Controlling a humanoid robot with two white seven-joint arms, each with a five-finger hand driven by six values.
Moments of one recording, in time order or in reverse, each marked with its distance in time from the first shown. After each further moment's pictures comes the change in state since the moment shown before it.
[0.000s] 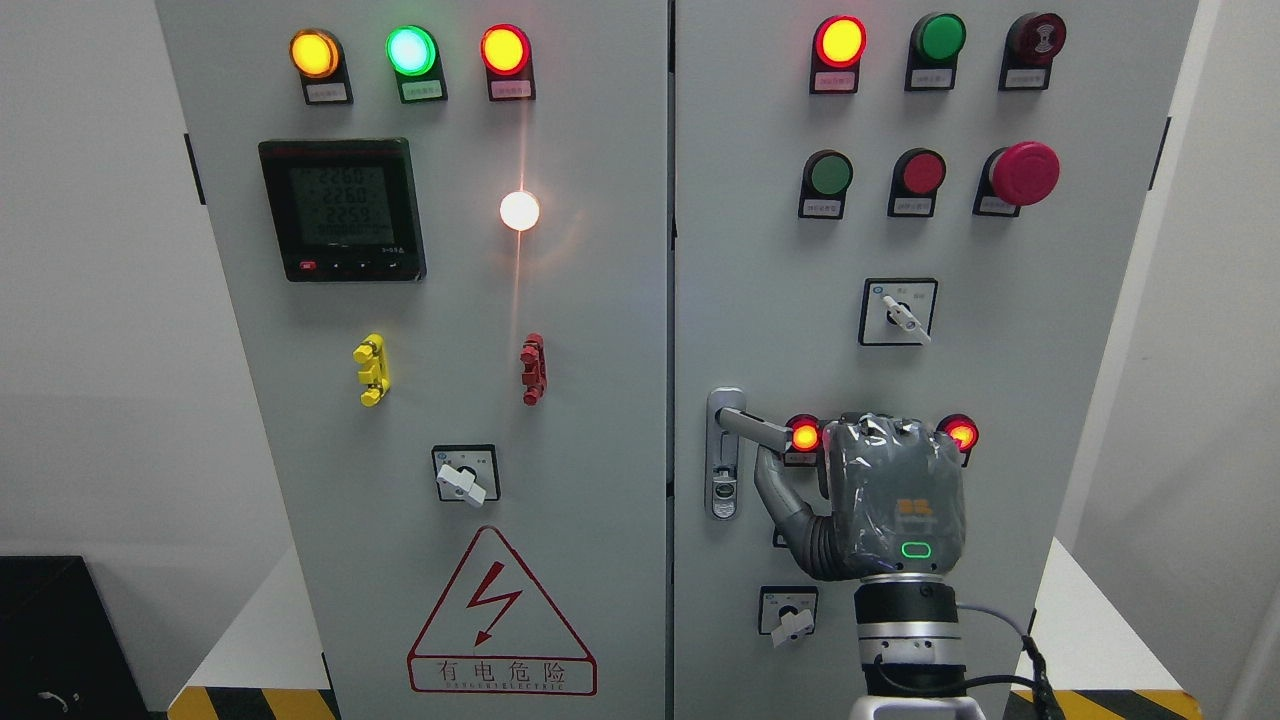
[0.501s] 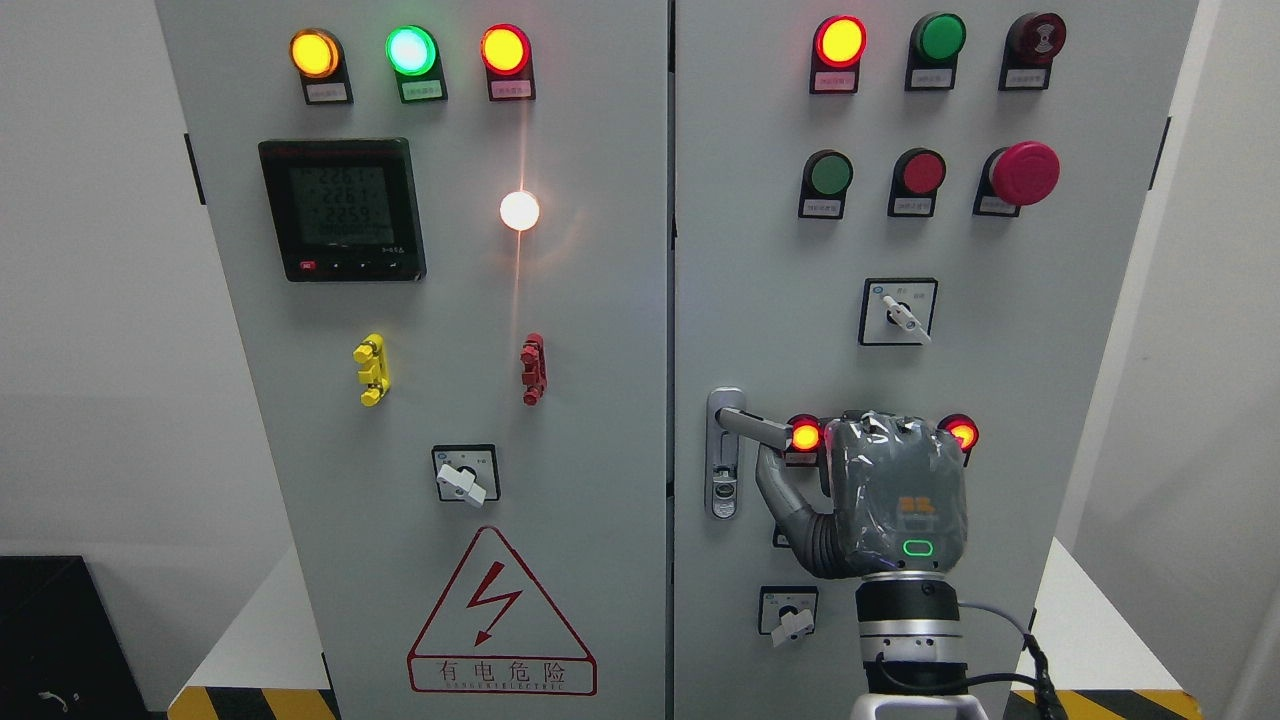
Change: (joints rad) left arm 0.000 0.000 0.000 0.000 0.000 0.000 0.000; right arm -0.002 0.000 -0.003 -0.001 -0.002 0.000 0.001
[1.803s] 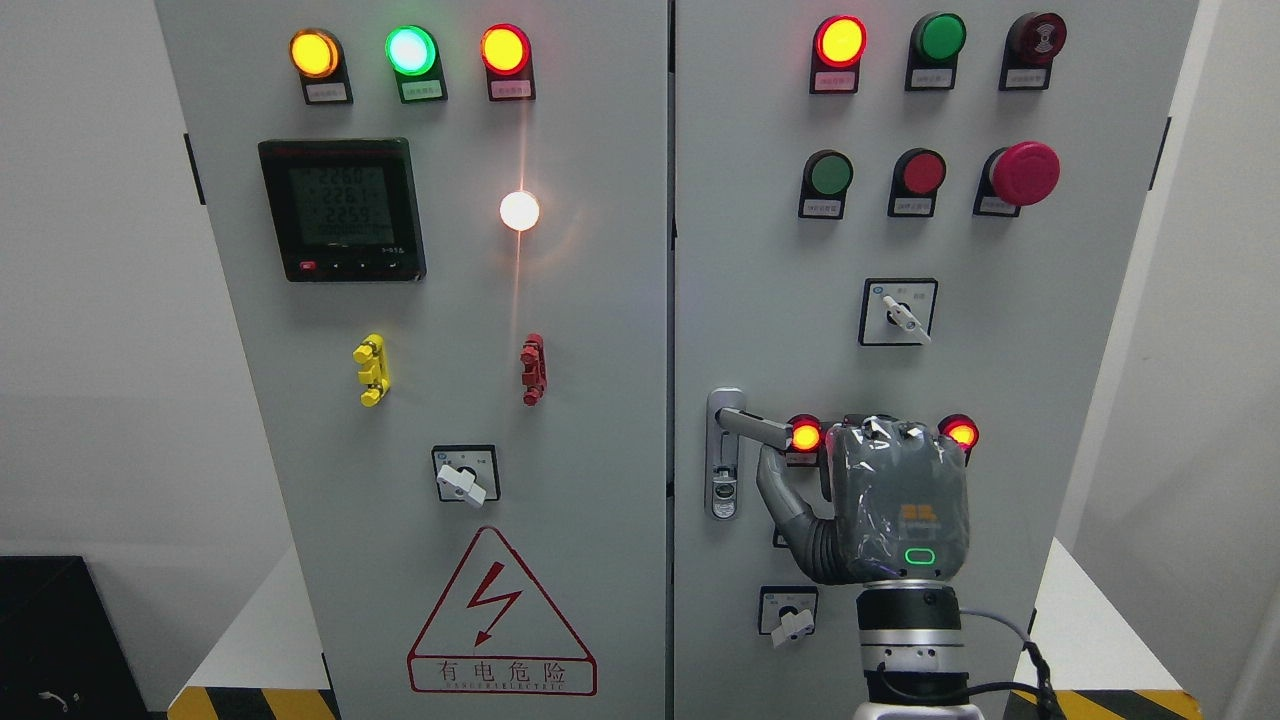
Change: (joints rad) left arm 0.000 0.000 0.000 0.000 0.000 0.000 0.000; right arm 0.027 0.001 0.004 -0.011 -0.002 -0.016 -0.024
